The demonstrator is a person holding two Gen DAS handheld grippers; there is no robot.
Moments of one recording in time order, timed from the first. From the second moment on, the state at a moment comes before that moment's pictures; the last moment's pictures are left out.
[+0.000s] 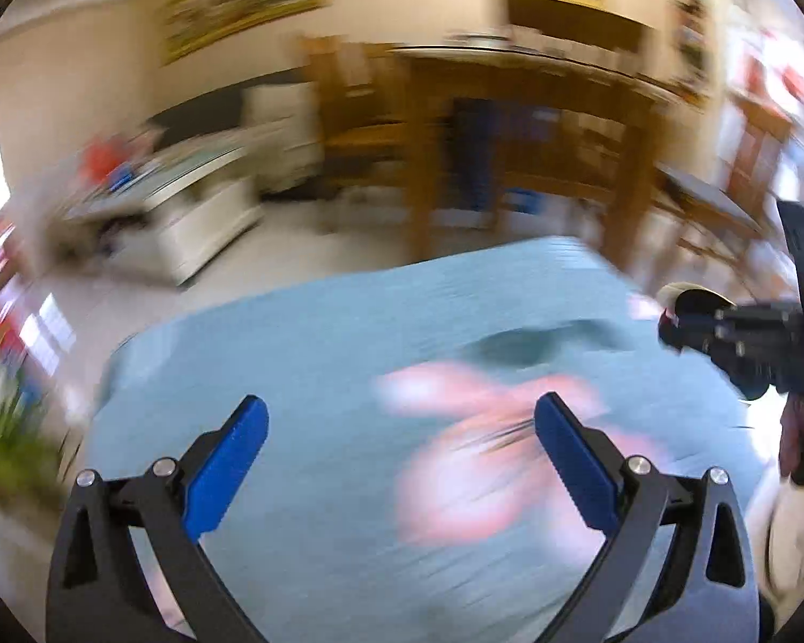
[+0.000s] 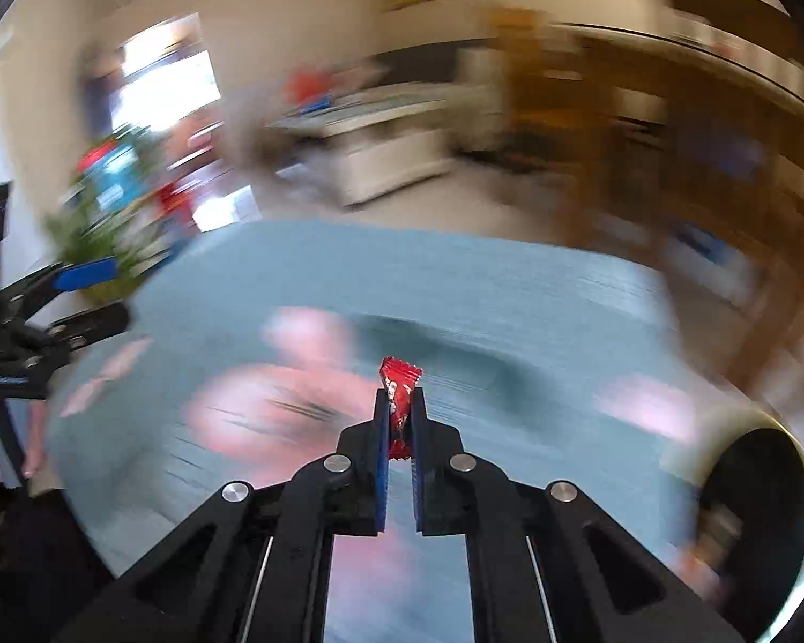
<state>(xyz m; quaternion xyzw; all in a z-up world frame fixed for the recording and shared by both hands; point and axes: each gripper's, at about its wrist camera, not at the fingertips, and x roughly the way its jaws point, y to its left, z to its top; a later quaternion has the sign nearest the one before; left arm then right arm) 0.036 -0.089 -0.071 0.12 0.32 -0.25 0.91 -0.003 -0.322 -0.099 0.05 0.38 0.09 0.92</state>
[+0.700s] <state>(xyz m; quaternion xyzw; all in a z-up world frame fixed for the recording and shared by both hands) 0.000 -0.452 -0.130 0.19 0.35 -0.43 0.81 -0.126 -0.604 -0.129 0.18 0.33 -0.17 0.91</state>
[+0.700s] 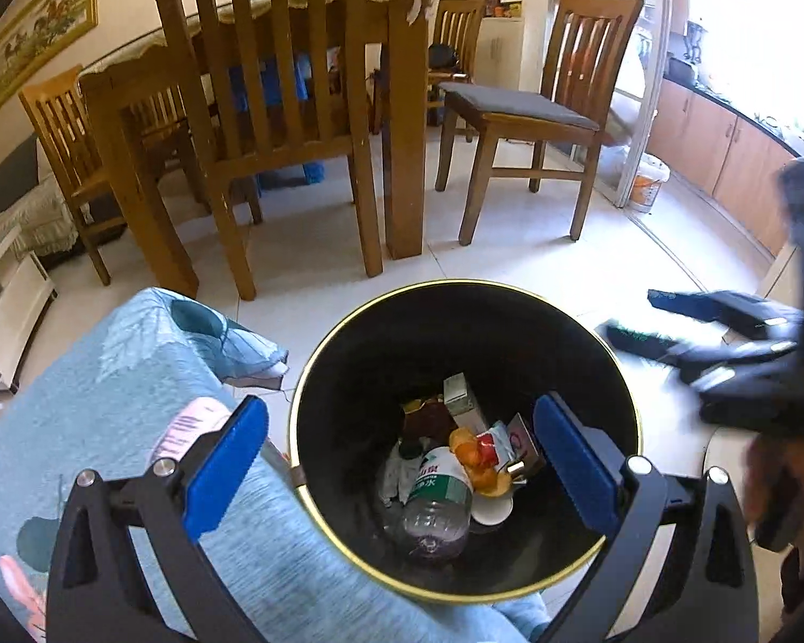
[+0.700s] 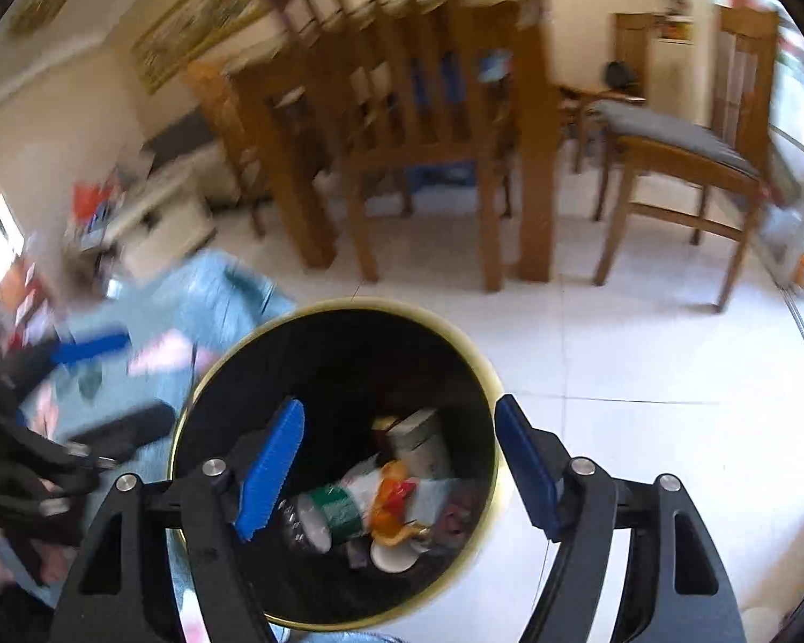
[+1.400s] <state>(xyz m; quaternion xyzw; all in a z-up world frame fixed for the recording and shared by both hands) -0.035 -0.471 -0.156 0.26 0.39 -0.46 0.75 -0.164 -0.560 -0.101 0.19 0.28 -0.24 0.91</state>
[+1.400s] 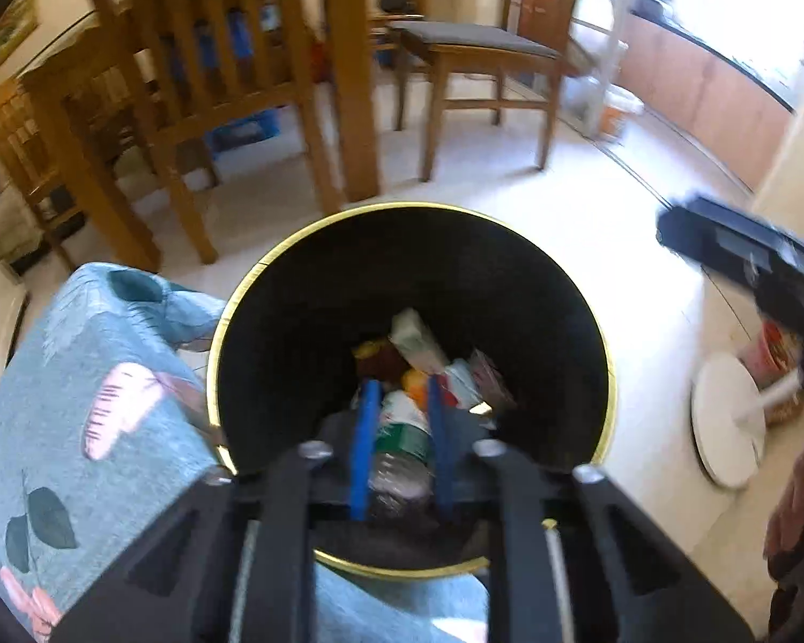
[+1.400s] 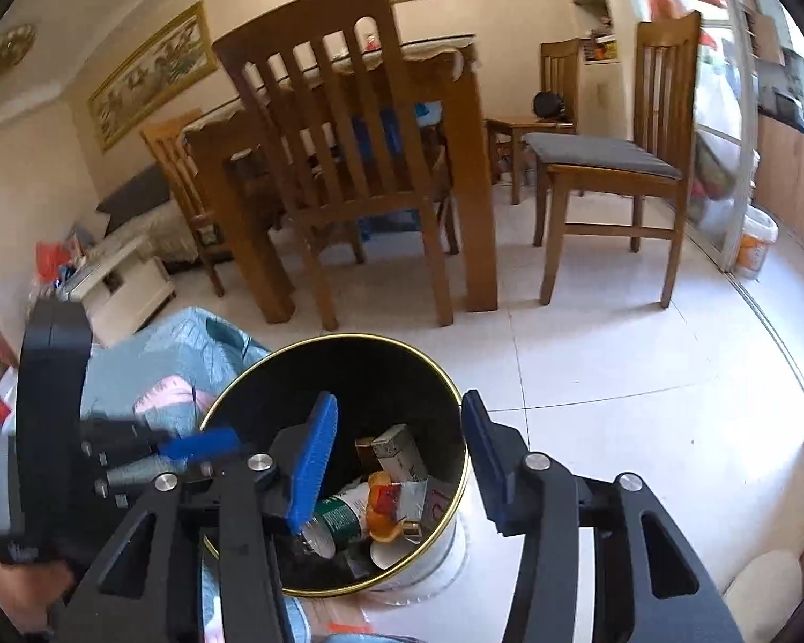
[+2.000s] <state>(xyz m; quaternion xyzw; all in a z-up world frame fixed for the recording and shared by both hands) -0.064 -0.394 -0.095 0.21 0.33 -0.49 0.78 -0.203 -0.528 -0.052 0.23 0.20 -0.23 0.92</state>
